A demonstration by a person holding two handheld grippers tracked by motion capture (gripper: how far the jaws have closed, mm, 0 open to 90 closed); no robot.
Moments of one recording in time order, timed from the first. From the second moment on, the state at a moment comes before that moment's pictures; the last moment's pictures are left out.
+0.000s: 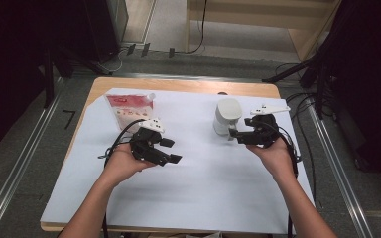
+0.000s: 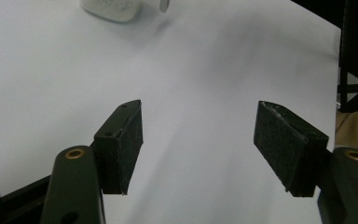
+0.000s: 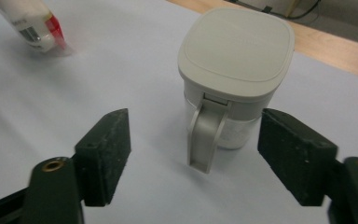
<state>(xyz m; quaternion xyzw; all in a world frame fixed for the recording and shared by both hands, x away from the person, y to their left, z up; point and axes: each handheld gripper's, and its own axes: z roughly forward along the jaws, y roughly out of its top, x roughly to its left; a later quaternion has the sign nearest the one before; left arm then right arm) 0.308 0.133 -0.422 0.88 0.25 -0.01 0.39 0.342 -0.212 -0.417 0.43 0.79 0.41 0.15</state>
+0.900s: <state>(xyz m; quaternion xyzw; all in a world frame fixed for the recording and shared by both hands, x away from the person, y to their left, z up) 0.308 0.129 -0.422 0.89 0.25 -0.02 0.39 0.392 -0.185 -0.448 0.51 0.77 0.35 0.17</state>
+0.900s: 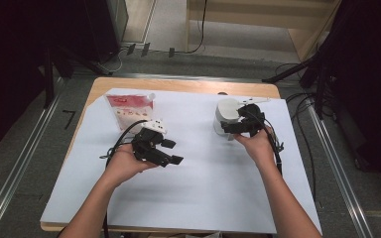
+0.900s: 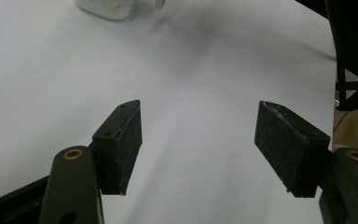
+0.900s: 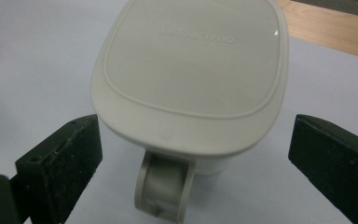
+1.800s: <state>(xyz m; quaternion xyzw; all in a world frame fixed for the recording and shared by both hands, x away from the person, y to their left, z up) 0.308 0.135 -0.419 0.88 0.25 -0.01 0.40 0.405 -0.159 -0.480 0.54 0.71 0.39 0.25</state>
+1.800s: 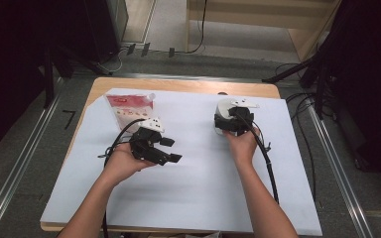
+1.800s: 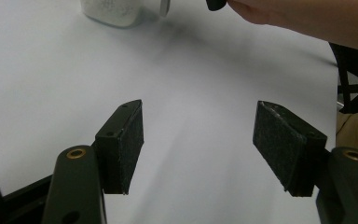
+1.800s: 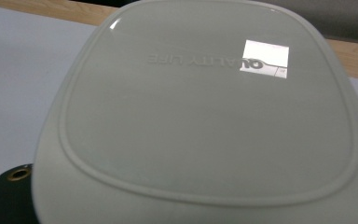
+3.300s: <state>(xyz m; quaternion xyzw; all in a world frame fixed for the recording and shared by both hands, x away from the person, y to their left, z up) 0.312 0.139 -0.426 0.88 0.25 -0.01 0.39 0.338 -0.161 -0.426 0.40 0.77 0.45 0.21</state>
